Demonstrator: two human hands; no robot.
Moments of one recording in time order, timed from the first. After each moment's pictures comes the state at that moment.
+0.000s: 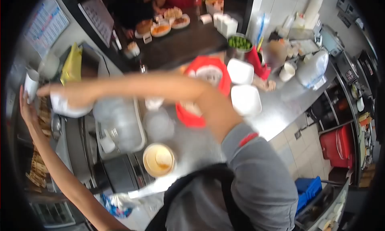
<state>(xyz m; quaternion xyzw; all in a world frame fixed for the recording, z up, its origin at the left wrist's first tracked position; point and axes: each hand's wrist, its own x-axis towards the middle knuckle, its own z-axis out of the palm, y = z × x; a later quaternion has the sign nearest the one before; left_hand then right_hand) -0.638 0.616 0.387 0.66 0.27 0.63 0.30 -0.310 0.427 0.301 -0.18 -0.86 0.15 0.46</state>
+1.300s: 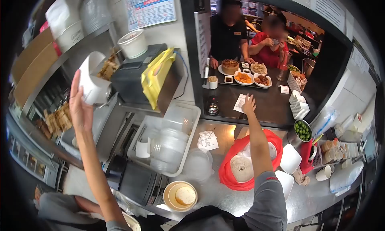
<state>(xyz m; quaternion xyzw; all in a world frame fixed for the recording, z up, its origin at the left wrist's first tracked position) -0.567 0.440 0.333 0.56 0.19 0.72 0.37 -0.011 0.647 -0.020 -0.83 -0.51 0.06 0.21</state>
